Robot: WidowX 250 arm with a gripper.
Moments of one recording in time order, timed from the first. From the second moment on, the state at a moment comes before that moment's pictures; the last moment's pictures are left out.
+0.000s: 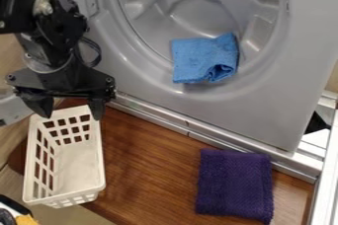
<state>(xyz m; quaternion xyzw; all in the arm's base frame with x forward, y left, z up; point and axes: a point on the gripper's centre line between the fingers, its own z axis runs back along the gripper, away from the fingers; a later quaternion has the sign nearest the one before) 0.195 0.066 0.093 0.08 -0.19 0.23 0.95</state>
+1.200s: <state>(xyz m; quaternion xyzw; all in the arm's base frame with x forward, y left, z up) 0.244 -0.088 -0.008 0.03 -0.15 0.06 0.99</state>
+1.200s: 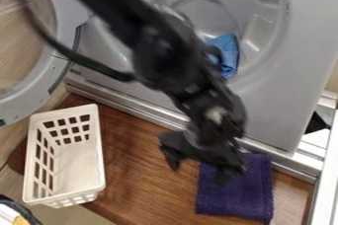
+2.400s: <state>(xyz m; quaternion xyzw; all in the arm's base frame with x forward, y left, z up) 0.260 -0.109 -0.066 0.00 -0.14 0.06 0.99</state>
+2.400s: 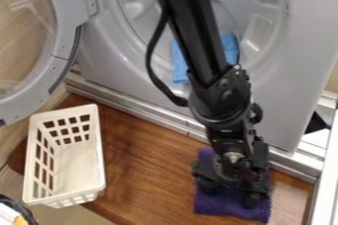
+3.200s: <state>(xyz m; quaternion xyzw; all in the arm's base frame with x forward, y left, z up) 0.251 -0.029 -0.071 0.03 -0.13 0.15 0.98</state>
